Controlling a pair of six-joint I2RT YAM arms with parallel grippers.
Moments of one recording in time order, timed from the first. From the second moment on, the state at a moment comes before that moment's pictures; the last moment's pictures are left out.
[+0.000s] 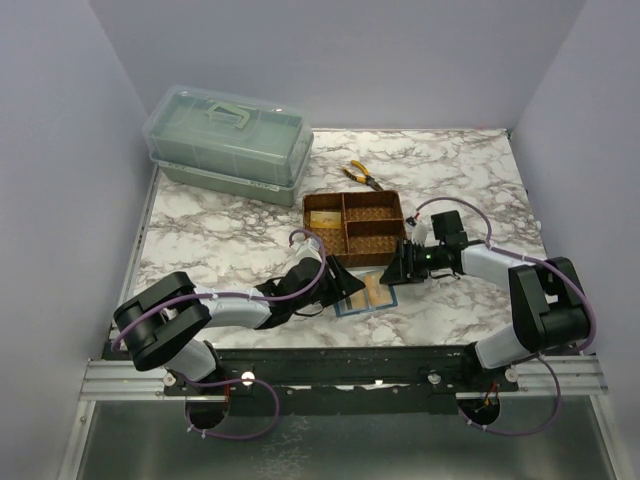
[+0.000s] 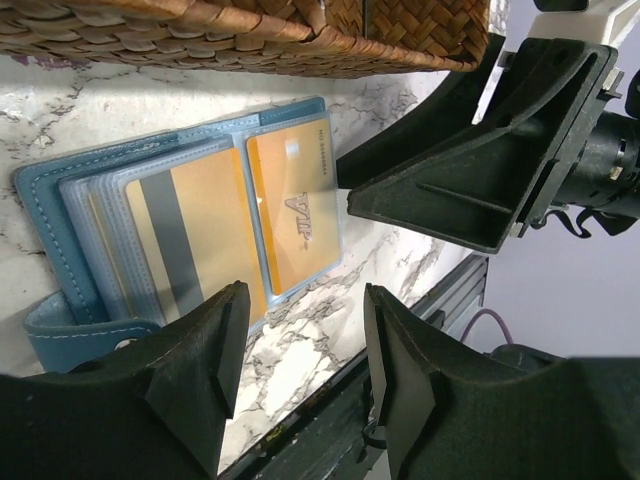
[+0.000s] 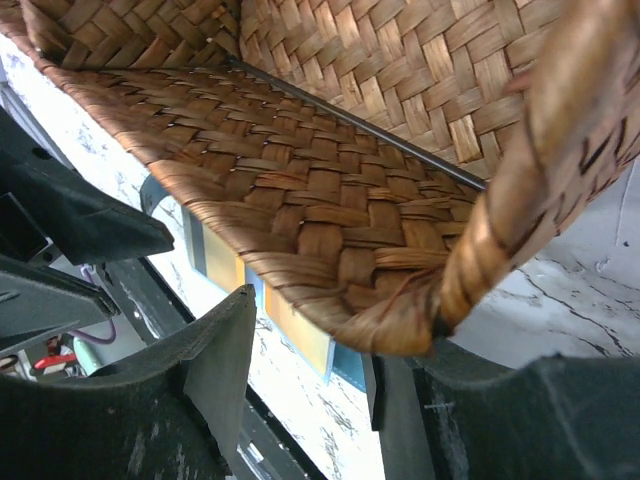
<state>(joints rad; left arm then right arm) -0.98 1.48 0.50 0.50 -0.07 -1.26 0.21 1.50 0.64 -0.18 -0.75 0.26</state>
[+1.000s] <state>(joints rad) -0.98 1.48 0.50 0.48 -0.07 -1.25 0.21 1.56 0.64 -0.17 -0.85 0.25</state>
